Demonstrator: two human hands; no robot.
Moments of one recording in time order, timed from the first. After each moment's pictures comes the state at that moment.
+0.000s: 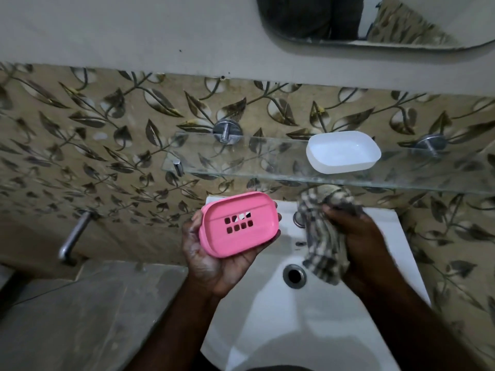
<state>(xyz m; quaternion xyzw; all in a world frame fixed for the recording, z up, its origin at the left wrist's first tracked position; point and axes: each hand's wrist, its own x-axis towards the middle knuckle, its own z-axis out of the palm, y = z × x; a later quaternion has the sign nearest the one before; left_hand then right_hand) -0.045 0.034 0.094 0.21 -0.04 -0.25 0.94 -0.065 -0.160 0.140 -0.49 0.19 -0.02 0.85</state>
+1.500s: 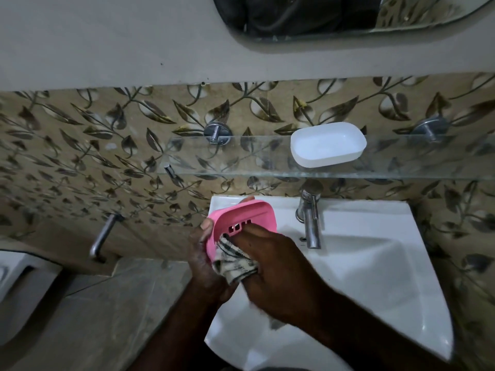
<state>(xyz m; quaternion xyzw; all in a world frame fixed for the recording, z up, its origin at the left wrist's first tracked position) -0.062 0.018 0.110 0.11 -0.06 -0.21 0.97 -0.101 -0.115 0.160 -0.87 -0.25 -0.02 0.43</state>
